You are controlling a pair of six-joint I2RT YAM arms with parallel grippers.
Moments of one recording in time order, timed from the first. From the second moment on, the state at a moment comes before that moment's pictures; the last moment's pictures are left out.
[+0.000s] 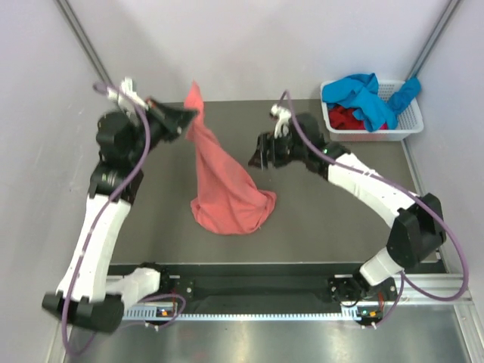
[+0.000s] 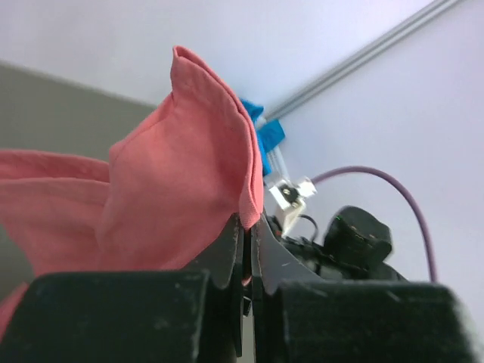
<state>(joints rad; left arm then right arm) -0.19 1.15 1.41 -0.22 0.33 -0.84 0.58 1.56 1.36 -0.31 -0.33 0.36</state>
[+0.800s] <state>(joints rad) -0.20 0.76 1.40 -0.68 0.25 -0.94 0.88 1.60 0.93 -0.16 -0.13 0.29</state>
